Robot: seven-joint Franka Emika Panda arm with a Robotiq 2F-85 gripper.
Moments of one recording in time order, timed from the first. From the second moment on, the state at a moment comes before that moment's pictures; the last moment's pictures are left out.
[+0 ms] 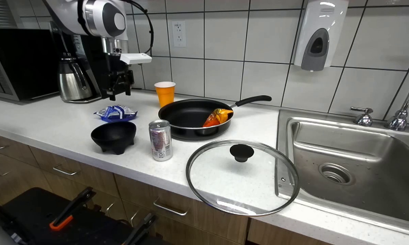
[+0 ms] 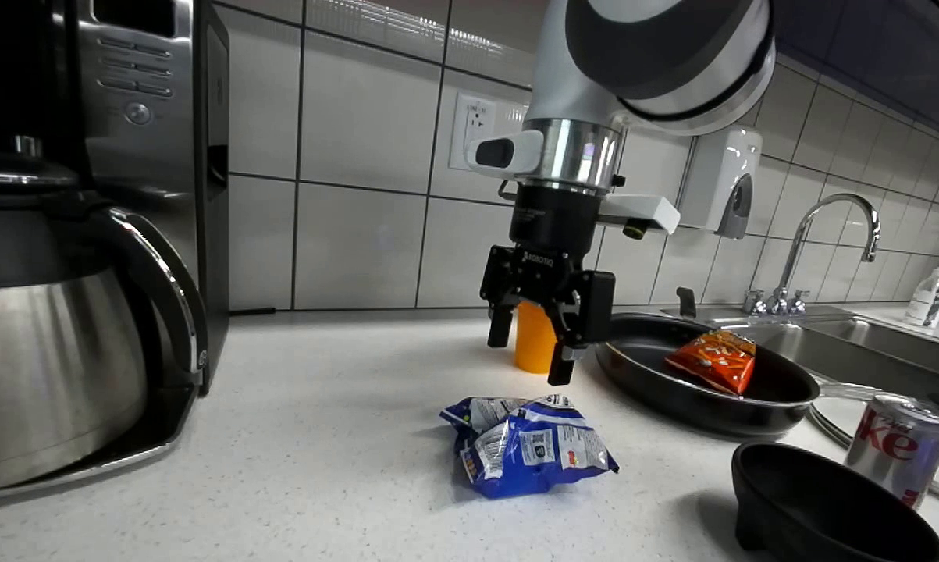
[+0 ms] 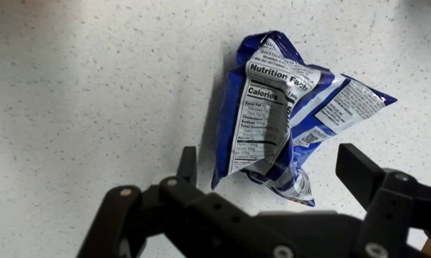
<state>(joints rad) 0.16 0.35 0.25 -1.98 0.00 2.28 -1.34</state>
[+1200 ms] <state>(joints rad) 0.16 0.35 0.29 -2.02 0.01 2.32 -1.39</state>
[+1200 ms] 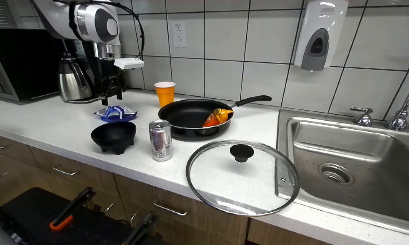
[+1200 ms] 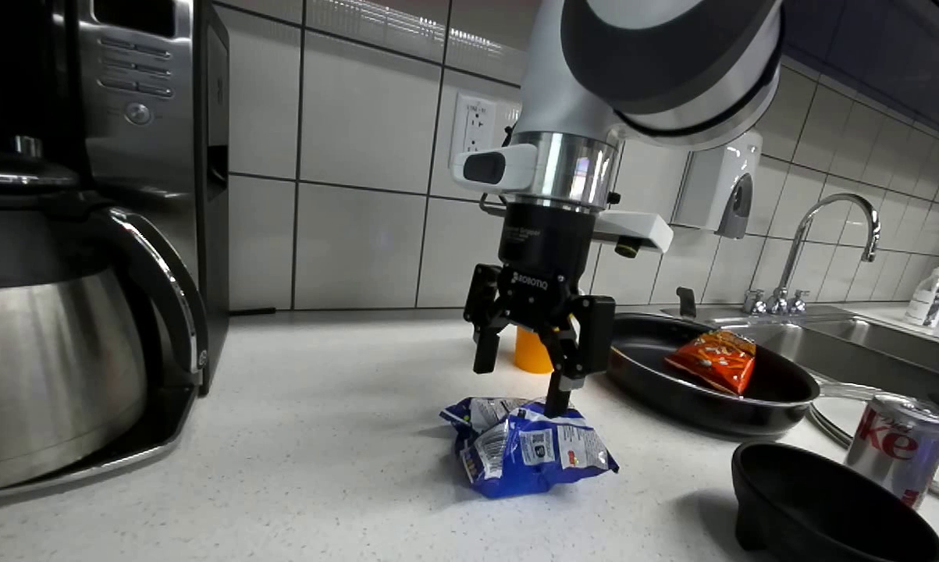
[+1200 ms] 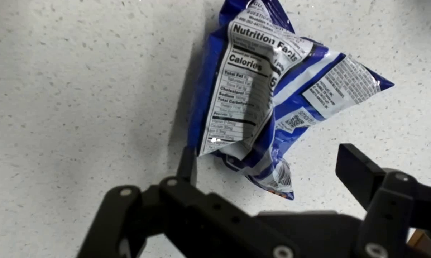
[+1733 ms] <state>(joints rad) 0.16 0.36 0.29 -2.02 0.01 2.32 -1.39</state>
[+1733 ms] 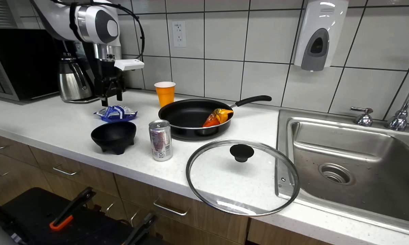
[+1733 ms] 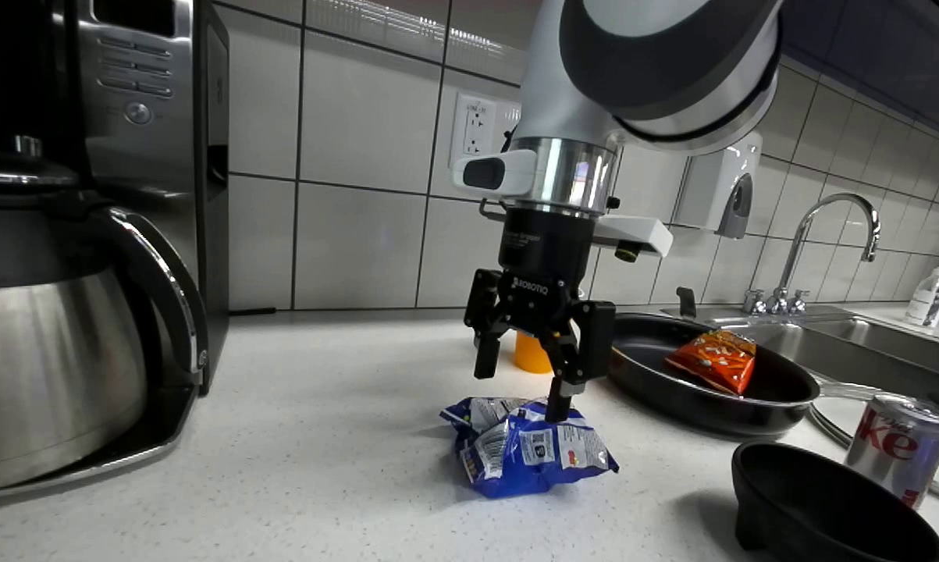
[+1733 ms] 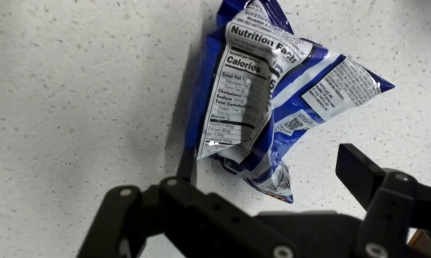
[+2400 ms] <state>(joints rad) 0.16 0.39 0.28 -2.02 0.01 2.31 -1.39</state>
